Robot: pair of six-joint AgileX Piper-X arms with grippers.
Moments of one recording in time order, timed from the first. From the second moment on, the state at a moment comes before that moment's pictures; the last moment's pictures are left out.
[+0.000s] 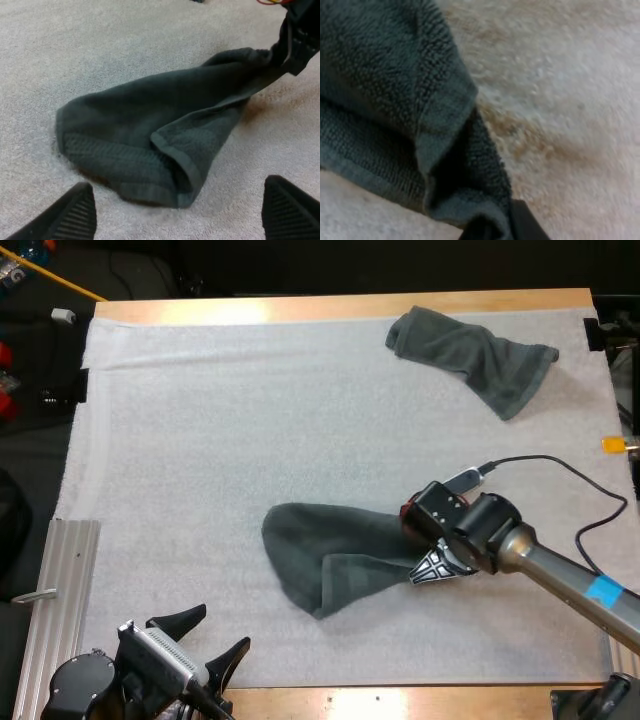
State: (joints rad) left arm -0.12 0.03 -0.60 1.22 0.53 -1.67; right arm 0.77 1.43 -0.97 1.11 0.28 -1.56
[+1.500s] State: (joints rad) left arm -0.44 0.81 -0.60 0.84 0.68 -1.72; right arm 0.76 0.89 -0.91 1.29 0.31 -1.37
